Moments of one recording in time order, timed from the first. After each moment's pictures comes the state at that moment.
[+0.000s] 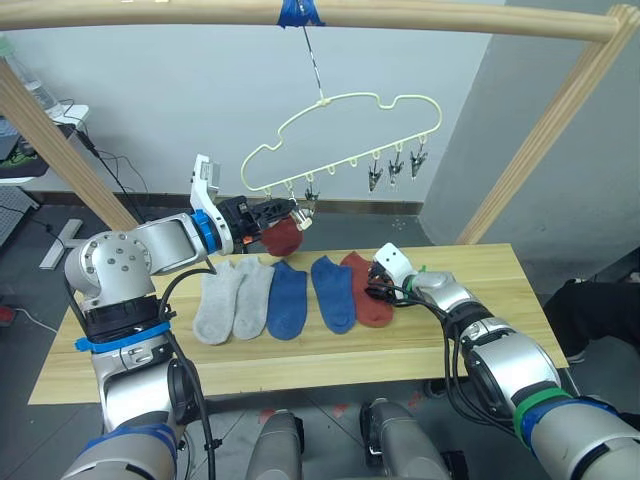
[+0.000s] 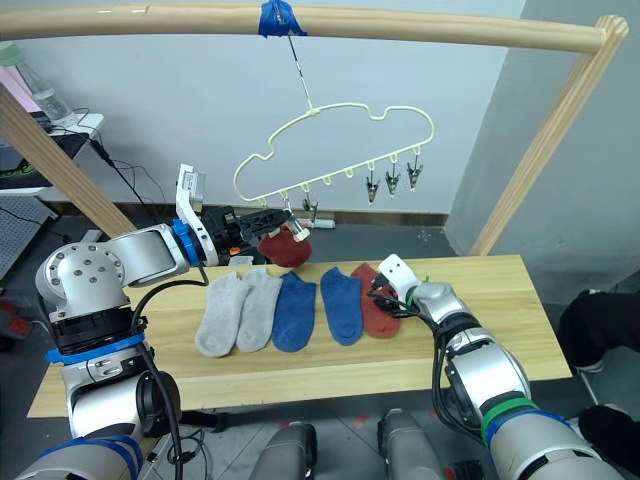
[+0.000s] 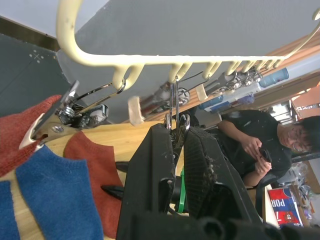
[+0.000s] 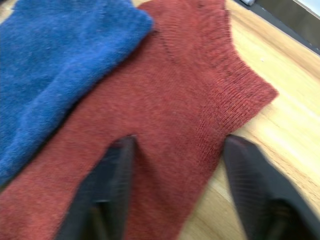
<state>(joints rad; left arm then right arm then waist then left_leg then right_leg) -0.75 0.42 0.45 0.04 -0.88 1.39 -0.36 -0.91 -0.15 0.21 1.26 -0.16 0.07 0.59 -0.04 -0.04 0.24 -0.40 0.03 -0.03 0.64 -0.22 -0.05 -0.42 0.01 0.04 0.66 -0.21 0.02</state>
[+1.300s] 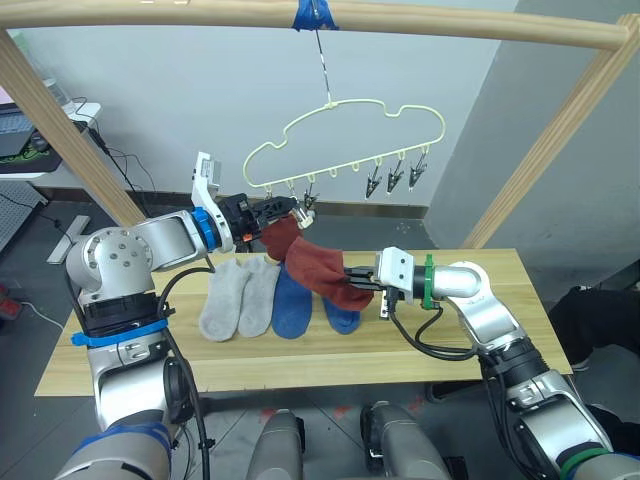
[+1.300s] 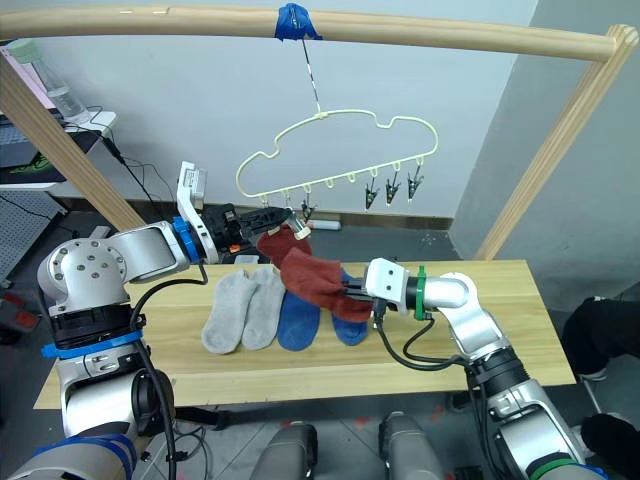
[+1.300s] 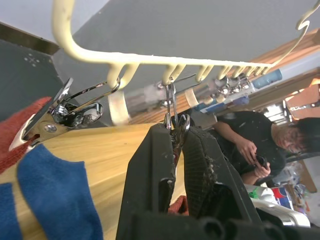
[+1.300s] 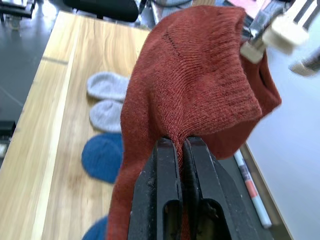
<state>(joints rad) -0.76 0.44 0.41 0.09 -0.90 1.35 -0.41 -0.57 -0.33 0.30 0.24 0.02 -0.15 0.99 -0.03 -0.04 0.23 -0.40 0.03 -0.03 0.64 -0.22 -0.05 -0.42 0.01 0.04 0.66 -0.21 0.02</state>
